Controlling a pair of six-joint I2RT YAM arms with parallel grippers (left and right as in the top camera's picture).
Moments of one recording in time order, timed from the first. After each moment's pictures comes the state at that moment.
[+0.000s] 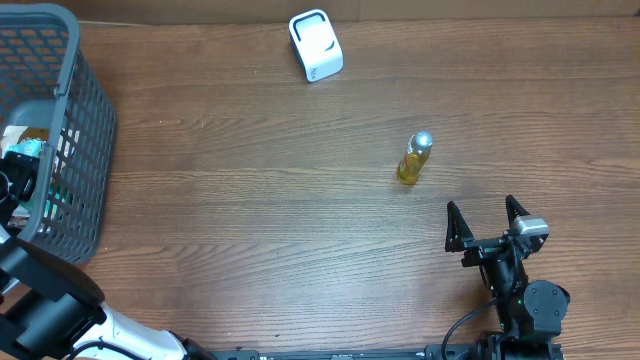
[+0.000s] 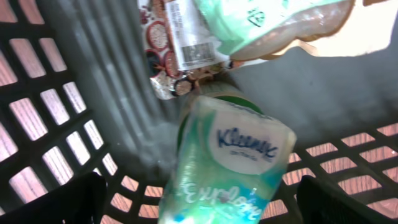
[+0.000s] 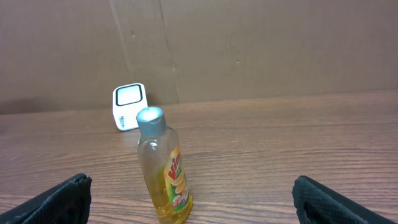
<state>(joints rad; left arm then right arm) 0.78 1.91 1.75 -1.26 0.01 -0.51 -0.08 0.04 0.02 -0.01 -0.23 0.12</state>
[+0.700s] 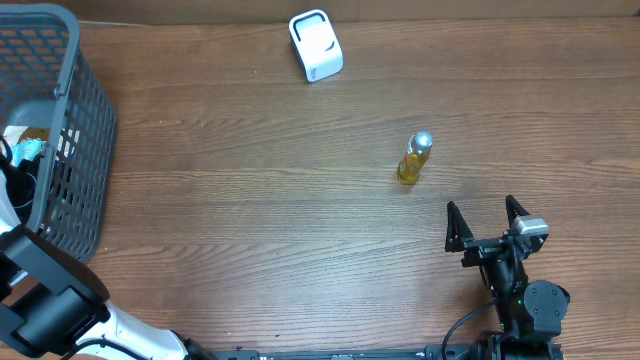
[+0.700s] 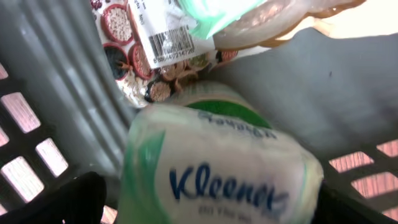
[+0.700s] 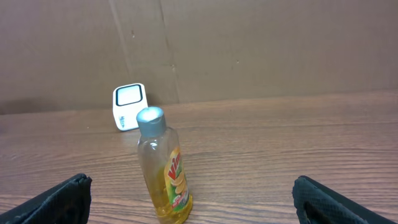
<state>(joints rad) 0.73 1.91 1.59 -1.10 -0.02 -0.49 -0.08 0.04 0.02 -0.01 -0.23 0.12</state>
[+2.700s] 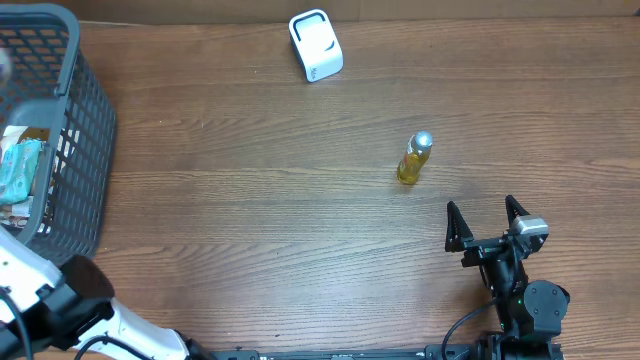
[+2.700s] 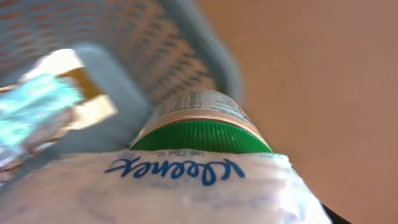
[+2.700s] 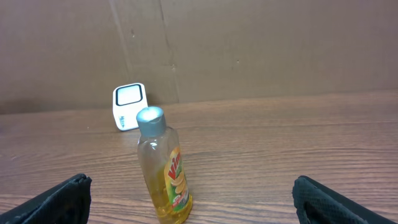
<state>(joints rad) 0.64 1.91 2.59 -1.45 0.37 -0.47 -0.08 0.04 0.02 -0.01 -0.23 0.12</state>
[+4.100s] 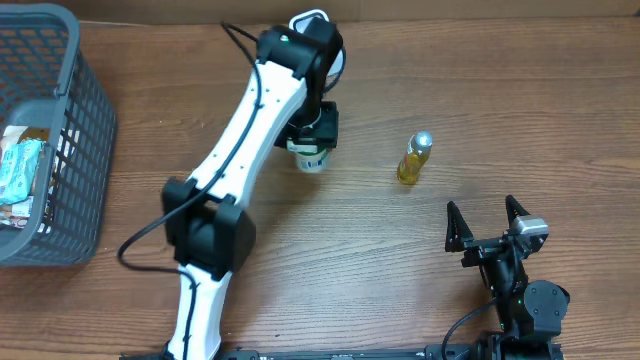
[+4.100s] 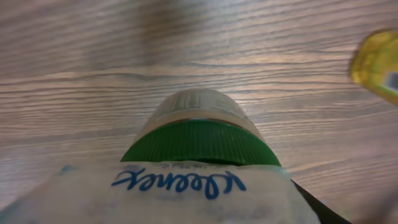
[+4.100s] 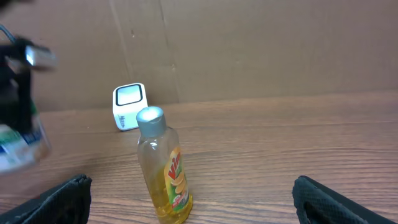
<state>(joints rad) -0.46 2.24 2.26 -1.59 0.09 -0.41 -0.08 0.04 0.02 -0.01 -0.23 0.12</state>
